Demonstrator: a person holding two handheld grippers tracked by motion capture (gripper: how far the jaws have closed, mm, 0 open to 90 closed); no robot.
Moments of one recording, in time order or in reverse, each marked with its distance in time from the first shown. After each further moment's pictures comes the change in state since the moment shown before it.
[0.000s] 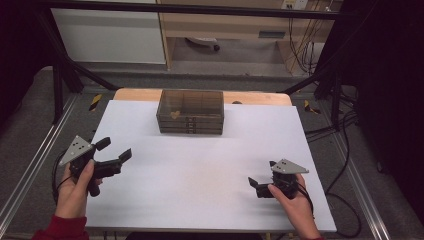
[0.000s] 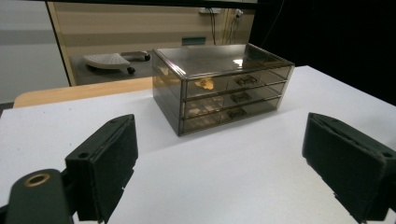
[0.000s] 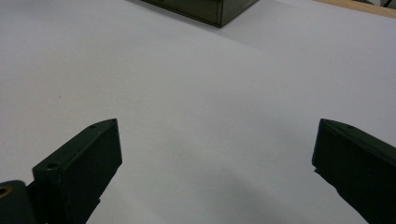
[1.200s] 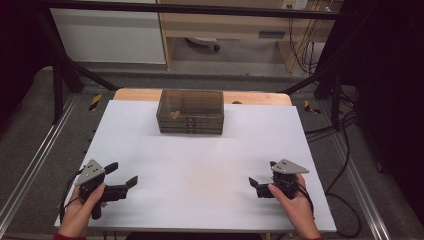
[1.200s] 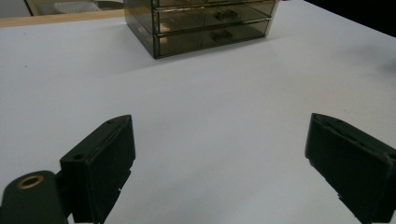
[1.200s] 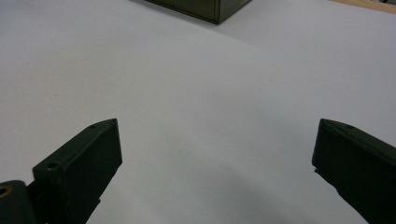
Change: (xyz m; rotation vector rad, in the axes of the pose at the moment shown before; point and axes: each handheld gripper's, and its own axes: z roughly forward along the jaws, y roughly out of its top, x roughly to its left) left arm -0.015 -0.058 0.002 0.191 -0.057 0.031; right arm -0.001 -0.001 0.000 0.007 -0.005 0.013
